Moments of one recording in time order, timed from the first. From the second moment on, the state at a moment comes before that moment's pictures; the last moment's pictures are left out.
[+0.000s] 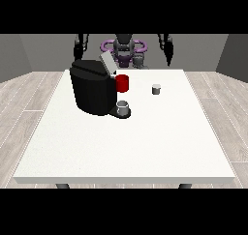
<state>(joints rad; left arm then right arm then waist) 0.01 0.11 -0.03 -1.58 -0.01 0.02 -0.02 -0.02 -0.15 0.01 -1.53 -0.01 -0.03 0.01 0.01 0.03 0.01</state>
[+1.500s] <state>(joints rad) -0.21 0.29 0.10 -1.35 -0.07 -0.13 -0.03 -0.08 -0.03 -0.03 -1.52 -0.05 -0.10 -0.11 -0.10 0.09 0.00</state>
